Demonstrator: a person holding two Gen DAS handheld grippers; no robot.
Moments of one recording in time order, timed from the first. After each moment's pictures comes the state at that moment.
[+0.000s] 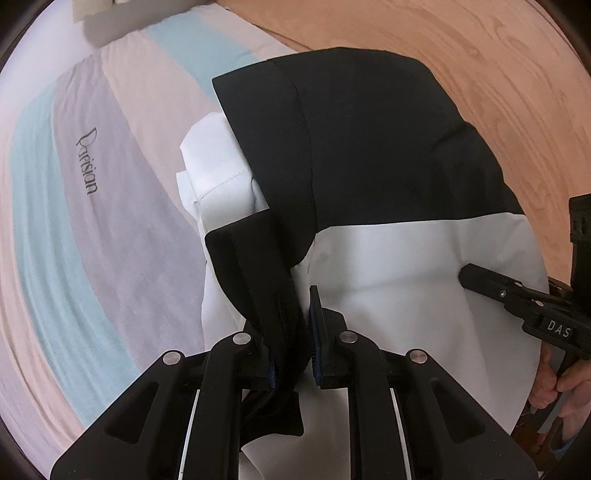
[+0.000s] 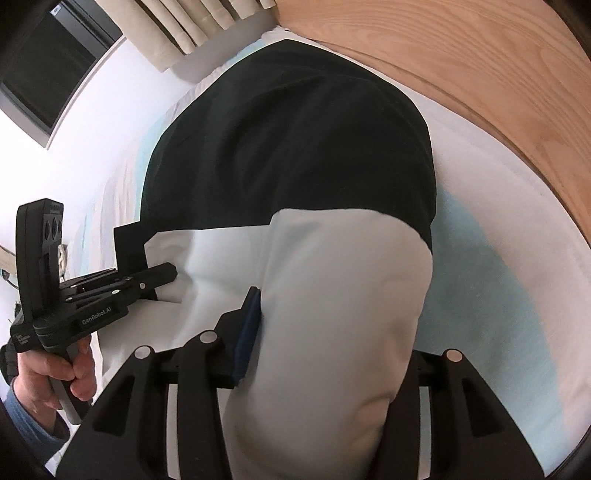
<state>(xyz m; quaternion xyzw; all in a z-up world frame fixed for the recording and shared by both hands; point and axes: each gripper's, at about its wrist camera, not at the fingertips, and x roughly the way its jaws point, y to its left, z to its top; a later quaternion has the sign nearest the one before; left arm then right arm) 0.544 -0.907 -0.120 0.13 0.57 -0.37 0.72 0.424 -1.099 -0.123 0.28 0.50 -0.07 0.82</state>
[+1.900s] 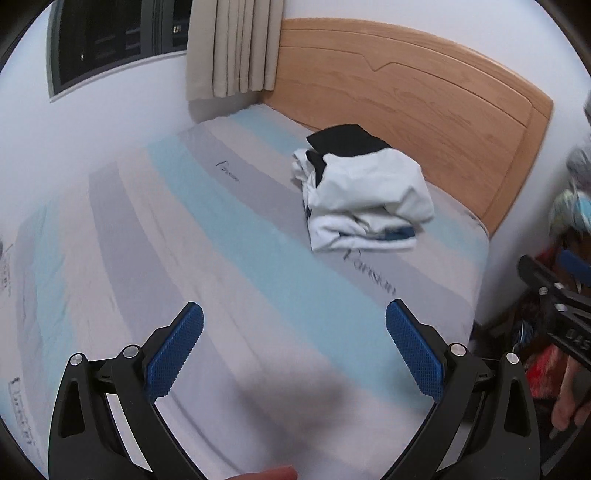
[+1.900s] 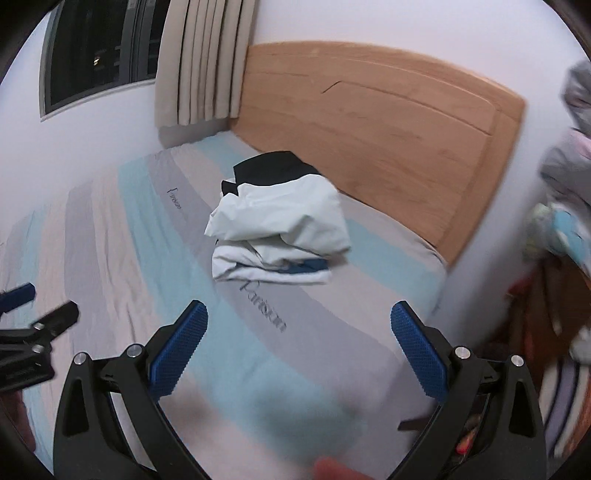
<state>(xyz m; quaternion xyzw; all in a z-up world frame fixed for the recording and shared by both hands) 0.260 -0.486 0.054 0.13 0.39 -0.37 0.83 0.111 -0.634 0.072 0.09 0.35 -0.39 0.85</state>
